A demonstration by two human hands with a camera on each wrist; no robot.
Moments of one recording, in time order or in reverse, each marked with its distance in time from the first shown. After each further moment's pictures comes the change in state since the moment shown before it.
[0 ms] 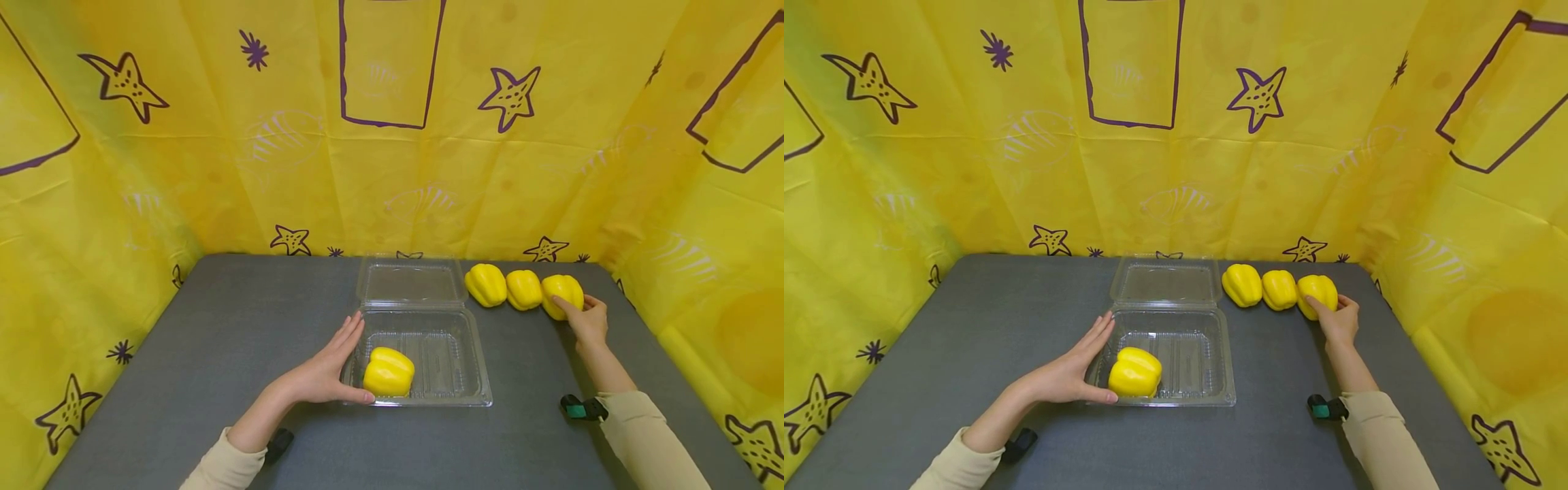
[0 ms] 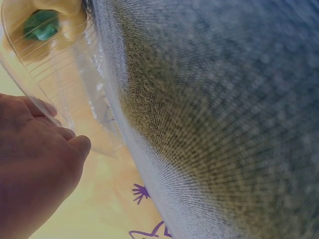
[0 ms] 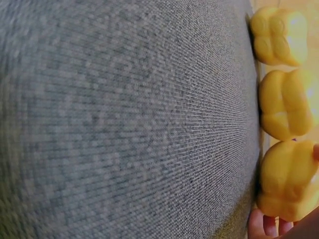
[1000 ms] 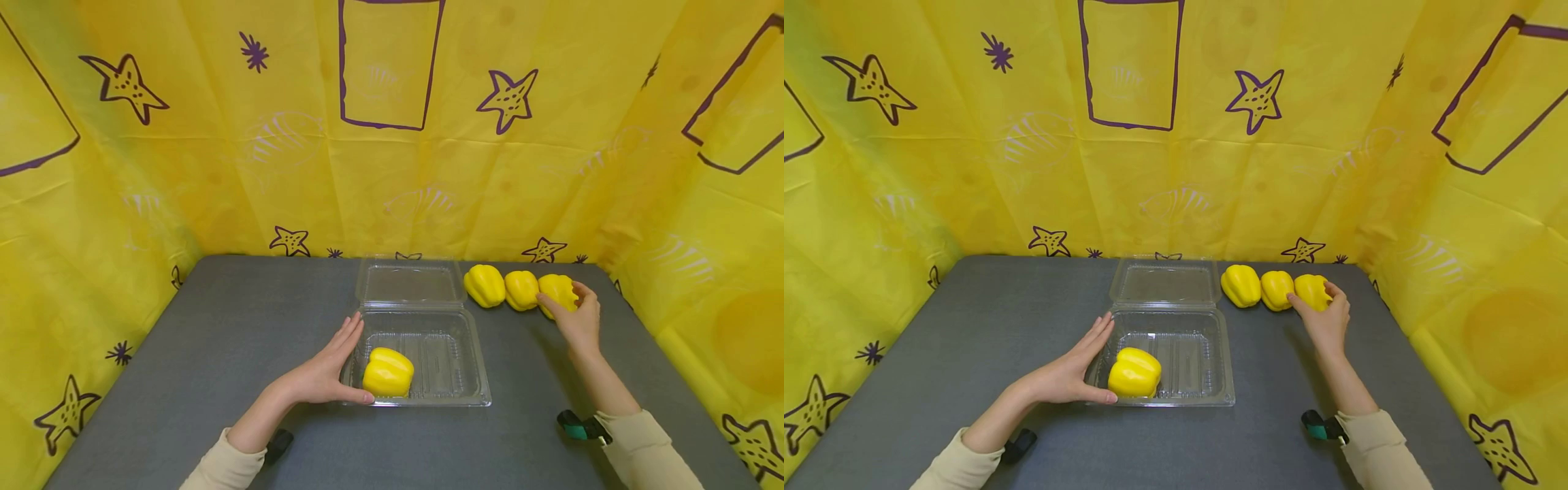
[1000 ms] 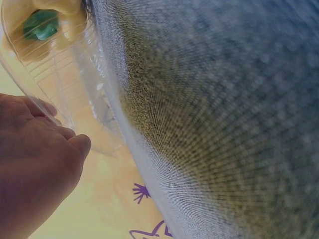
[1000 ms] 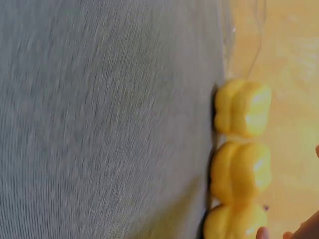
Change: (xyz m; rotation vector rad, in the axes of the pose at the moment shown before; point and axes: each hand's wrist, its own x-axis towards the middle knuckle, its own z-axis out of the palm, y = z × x) left_hand -0.001 0.000 0.001 -0.012 -0.007 -0.011; right_hand -0.053 -0.032 0.005 -0.031 -0.018 -0.212
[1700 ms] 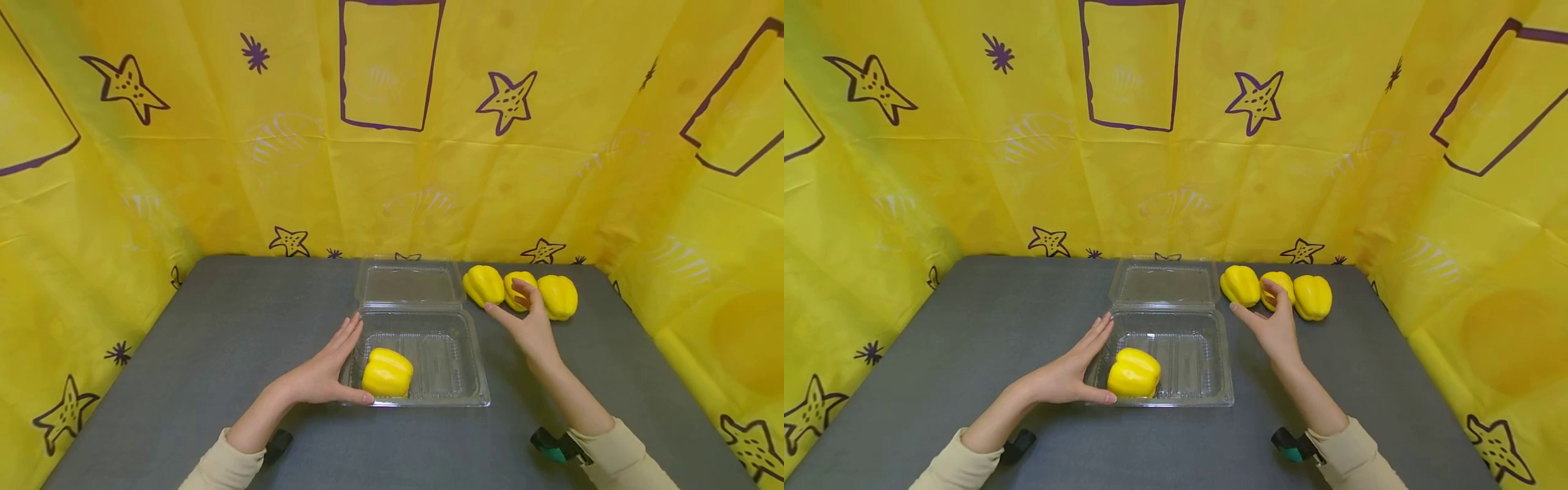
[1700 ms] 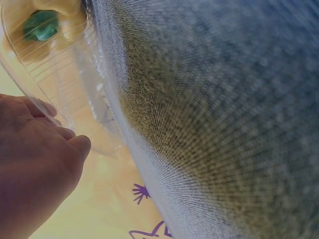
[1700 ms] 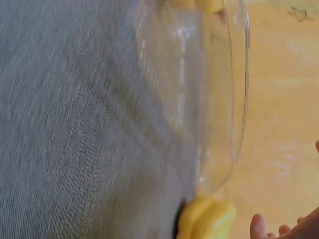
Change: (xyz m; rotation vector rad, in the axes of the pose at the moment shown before) left_hand 0.000 0.000 0.000 0.006 0.004 0.010; right_hand -0.059 -0.044 0.038 0.129 -0.319 -0.122
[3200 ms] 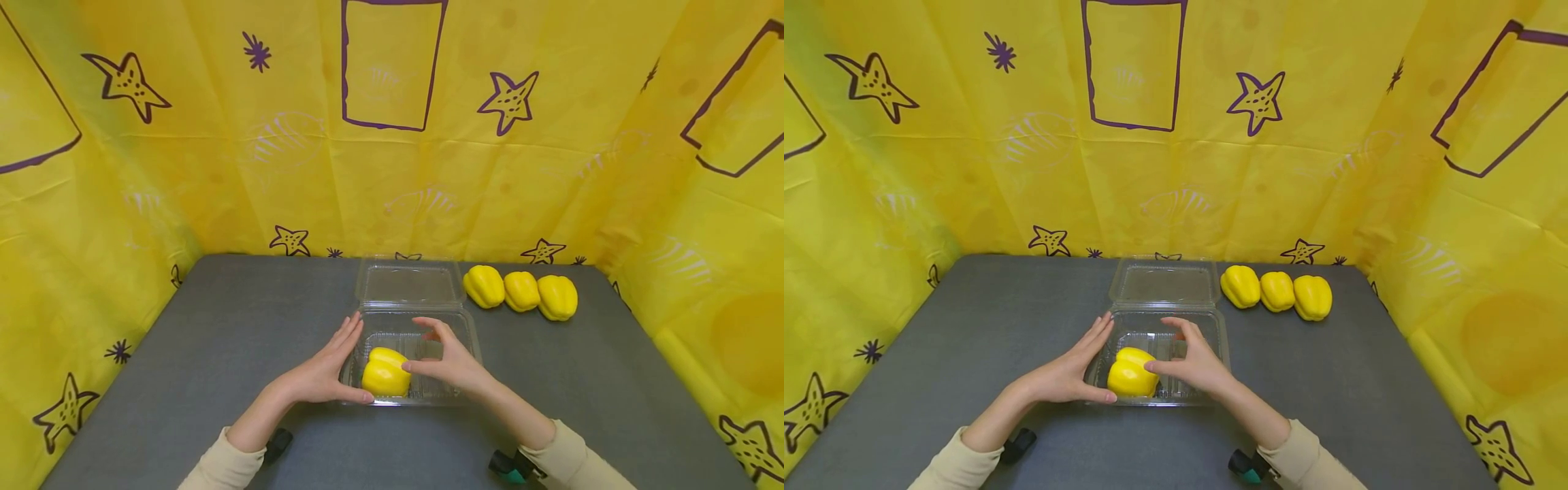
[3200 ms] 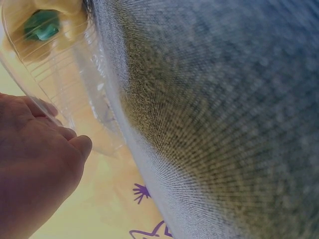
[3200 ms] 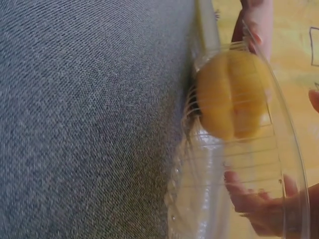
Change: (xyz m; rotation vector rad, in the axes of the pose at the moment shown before) left_hand -0.001 0.000 0.000 -0.002 -0.004 -0.025; right_hand -0.044 0.002 0.094 -0.035 -0.543 -0.072
